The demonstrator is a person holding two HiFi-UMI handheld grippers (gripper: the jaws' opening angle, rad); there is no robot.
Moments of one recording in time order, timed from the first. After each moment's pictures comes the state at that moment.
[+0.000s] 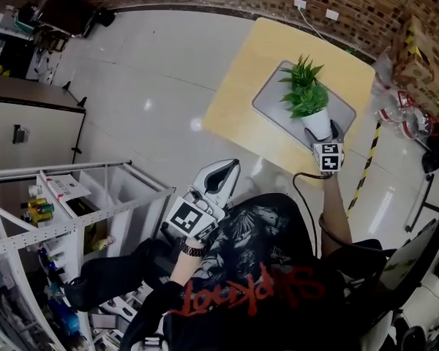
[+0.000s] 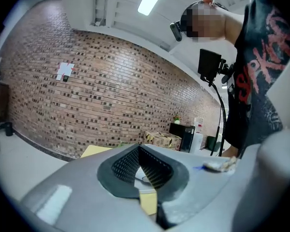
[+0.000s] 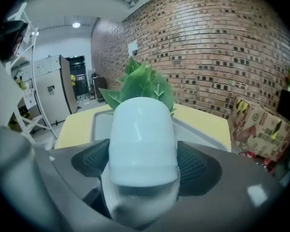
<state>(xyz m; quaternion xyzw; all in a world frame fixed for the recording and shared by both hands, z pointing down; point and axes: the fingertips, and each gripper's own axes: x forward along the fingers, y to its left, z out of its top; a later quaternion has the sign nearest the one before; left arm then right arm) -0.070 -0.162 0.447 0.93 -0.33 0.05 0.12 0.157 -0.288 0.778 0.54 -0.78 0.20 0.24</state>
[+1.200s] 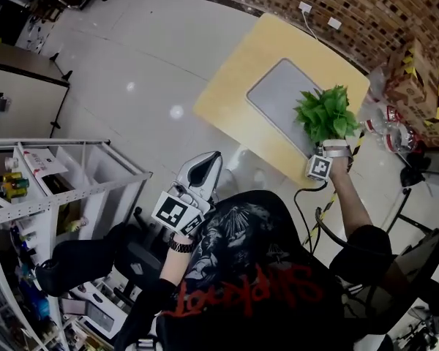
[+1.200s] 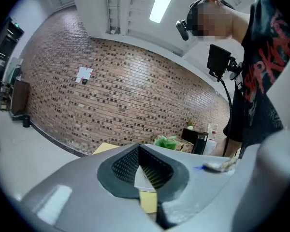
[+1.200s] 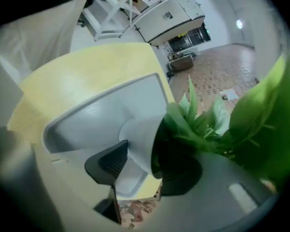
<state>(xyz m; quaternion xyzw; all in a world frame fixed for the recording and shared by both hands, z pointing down) -0.114 -0.159 0.452 0.90 -0.41 0.02 0.15 0.153 -0.278 0.756 0.26 -0.65 -0.36 0.61</state>
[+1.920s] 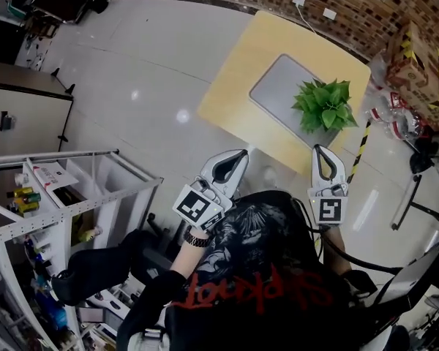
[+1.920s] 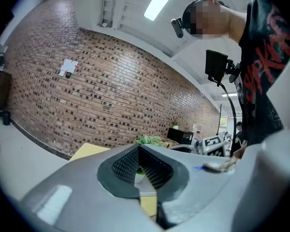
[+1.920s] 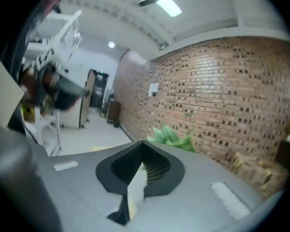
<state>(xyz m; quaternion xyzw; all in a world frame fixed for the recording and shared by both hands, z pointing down) -0.062 -0.159 0.454 0.93 -0.32 0.02 0.15 0.093 -0.182 0.517 0.53 -0.84 0.00 0.13</state>
